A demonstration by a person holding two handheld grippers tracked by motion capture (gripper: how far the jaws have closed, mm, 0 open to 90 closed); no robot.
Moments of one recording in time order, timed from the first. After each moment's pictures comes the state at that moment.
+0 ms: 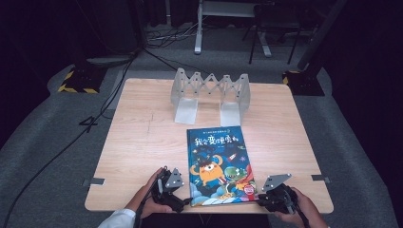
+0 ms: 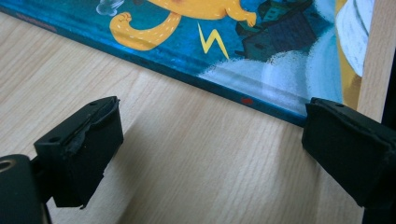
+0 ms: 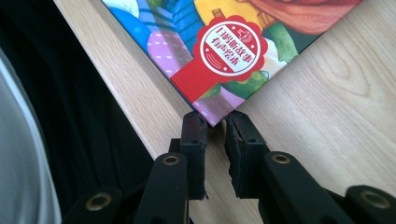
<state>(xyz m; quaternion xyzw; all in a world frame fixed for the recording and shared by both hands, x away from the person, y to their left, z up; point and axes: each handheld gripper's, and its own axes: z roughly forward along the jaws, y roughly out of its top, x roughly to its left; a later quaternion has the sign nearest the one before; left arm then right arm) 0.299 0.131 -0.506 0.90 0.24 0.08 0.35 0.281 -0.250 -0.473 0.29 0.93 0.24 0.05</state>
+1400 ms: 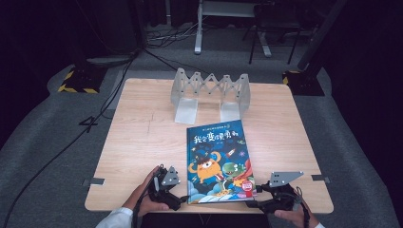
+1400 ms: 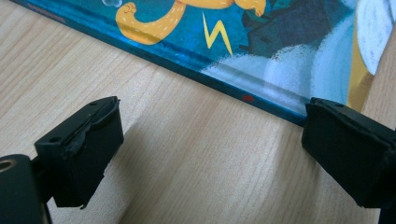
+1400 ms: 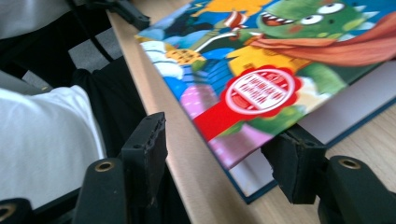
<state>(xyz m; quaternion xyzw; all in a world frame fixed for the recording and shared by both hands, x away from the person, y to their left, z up) 0.303 0.139 -0.506 0.90 0.25 0.09 0.35 0.291 -0.255 -0.478 0.25 0.86 0.44 -0.03</state>
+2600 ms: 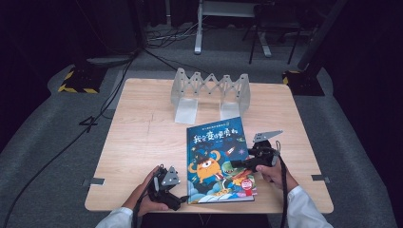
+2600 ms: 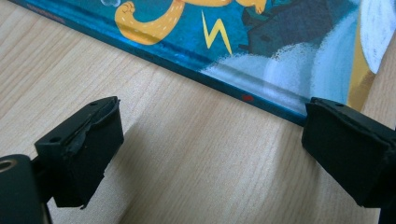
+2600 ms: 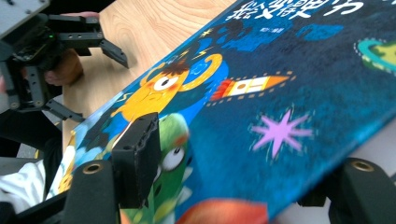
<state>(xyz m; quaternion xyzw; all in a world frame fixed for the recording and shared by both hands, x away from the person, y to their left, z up) 0.303 0.139 -0.506 0.90 0.24 0.09 0.35 0.414 -0.220 -0.471 0.29 0.84 0.46 -0.07</state>
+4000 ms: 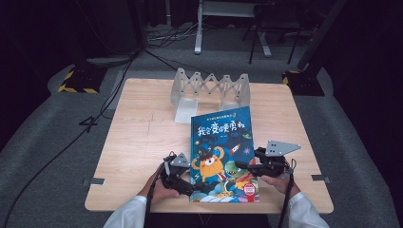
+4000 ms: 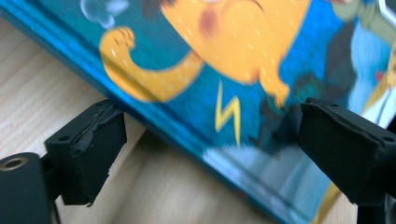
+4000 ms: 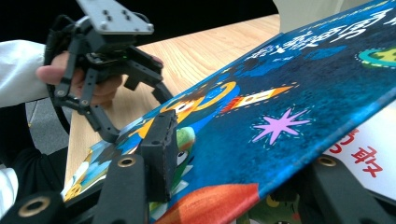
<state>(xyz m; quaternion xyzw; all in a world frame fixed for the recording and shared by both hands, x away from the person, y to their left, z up) 0.345 0.109 -0.493 0.86 0.28 -0.01 0.42 0.363 -0.230 -0.439 0.18 0.81 0.56 0.08</state>
